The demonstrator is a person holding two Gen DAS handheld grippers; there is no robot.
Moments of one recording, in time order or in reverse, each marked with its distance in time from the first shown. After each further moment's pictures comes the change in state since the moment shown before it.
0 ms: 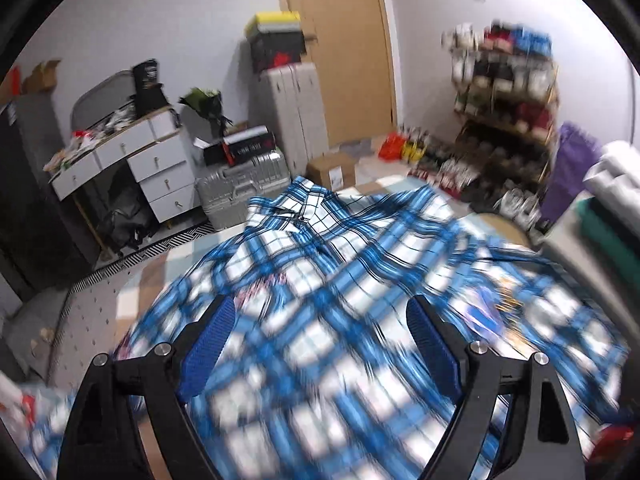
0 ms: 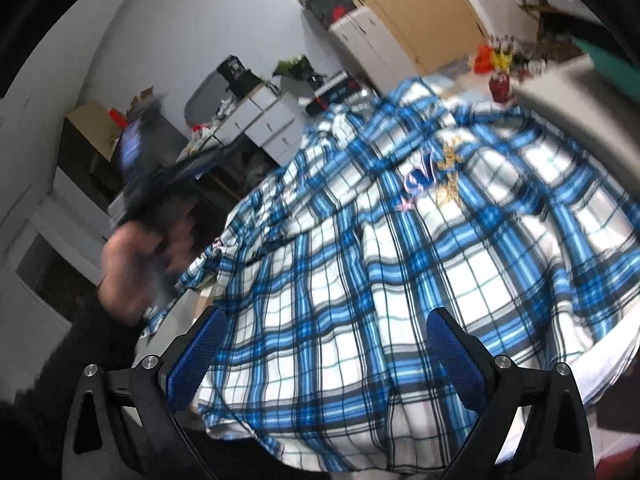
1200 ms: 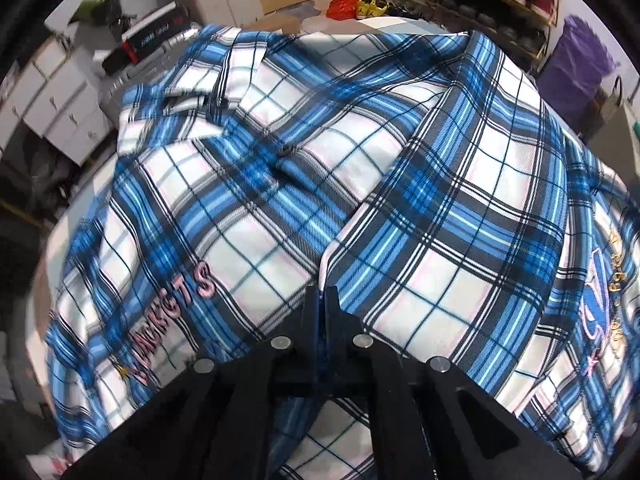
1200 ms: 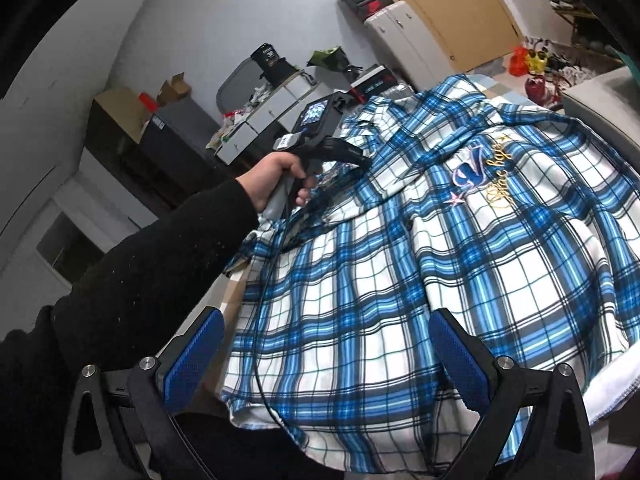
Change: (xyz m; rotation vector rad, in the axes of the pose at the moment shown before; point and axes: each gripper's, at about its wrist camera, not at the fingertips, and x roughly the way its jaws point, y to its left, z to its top) left arm 0.337 0.006 0.055 0.189 0.554 -0.169; right arm 0.013 0.024 -0.007 -0.051 0.058 0.114
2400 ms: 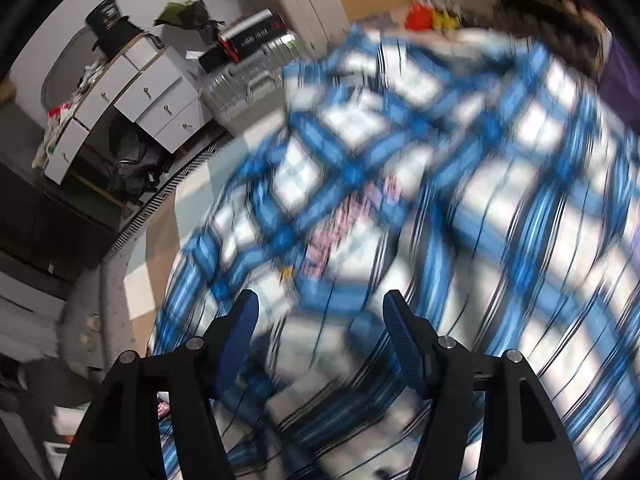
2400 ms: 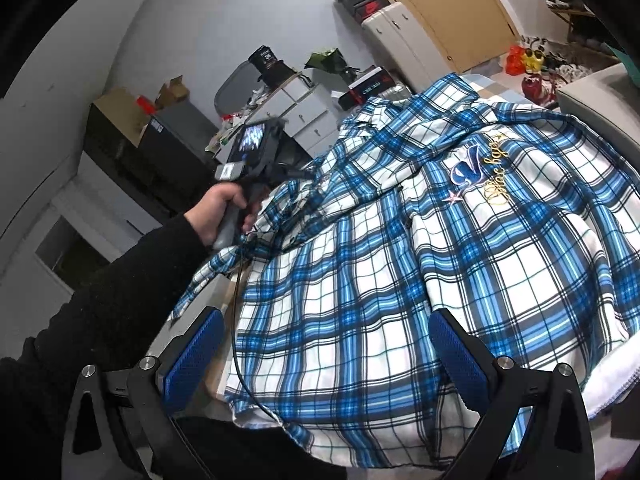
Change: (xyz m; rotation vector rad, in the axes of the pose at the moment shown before) left arm -0.053 0.051 -0.086 -0.045 -0.035 0.331; right arm -0.003 -0.001 -0.003 0.025 -0.006 -0.005
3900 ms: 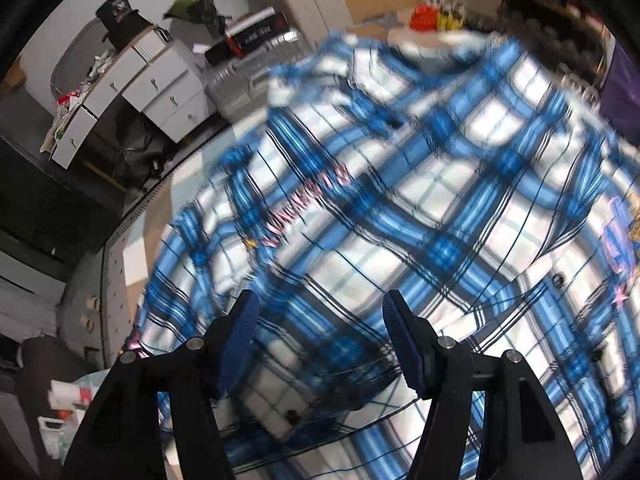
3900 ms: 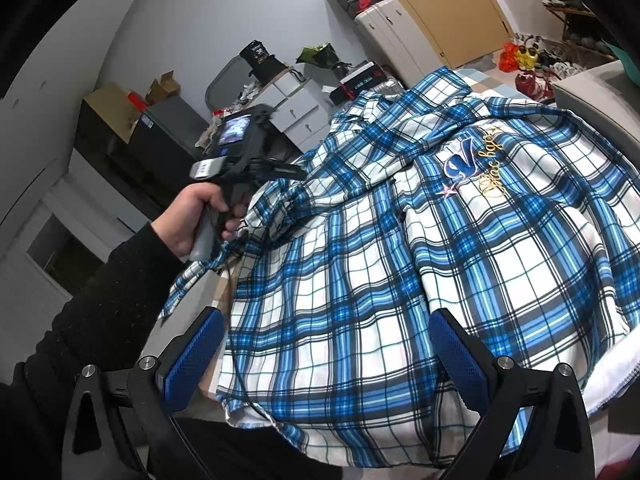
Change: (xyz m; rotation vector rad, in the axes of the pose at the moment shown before) left arm -0.026 -0.038 -0.009 -0.065 0.030 0.002; right arm 0.007 -0.003 0.000 0.004 0.012 -0.047
